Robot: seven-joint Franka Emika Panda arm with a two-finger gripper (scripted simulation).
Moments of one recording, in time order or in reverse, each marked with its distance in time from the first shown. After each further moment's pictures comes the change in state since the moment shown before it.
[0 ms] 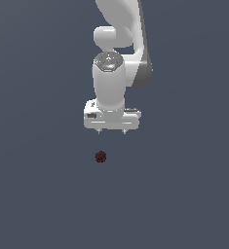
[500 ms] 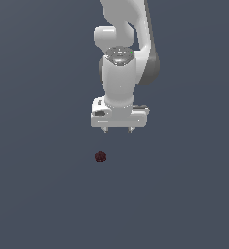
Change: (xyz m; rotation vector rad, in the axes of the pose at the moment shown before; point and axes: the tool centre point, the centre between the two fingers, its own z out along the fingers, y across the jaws) arm 0.003 -0.025 -0.011 -0.001 0.028 -0.044
